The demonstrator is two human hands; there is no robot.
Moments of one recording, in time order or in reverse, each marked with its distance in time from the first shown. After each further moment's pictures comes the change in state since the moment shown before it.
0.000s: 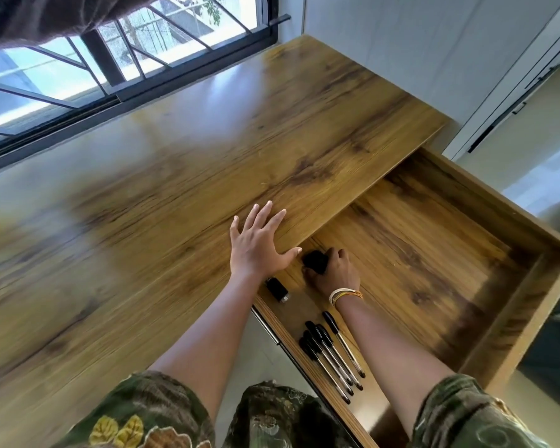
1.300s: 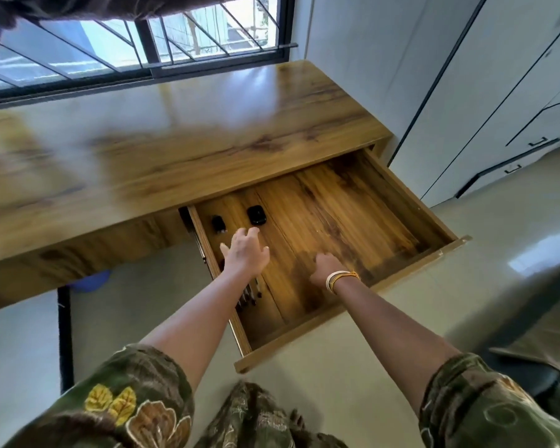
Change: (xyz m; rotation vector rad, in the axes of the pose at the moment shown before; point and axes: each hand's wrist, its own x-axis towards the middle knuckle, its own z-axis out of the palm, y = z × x) left_hand -0.157 0.205 0.017 -0.321 -0.102 -0.483; right_hand -0.091 0.184 -0.112 -0.211 -0.412 -0.271
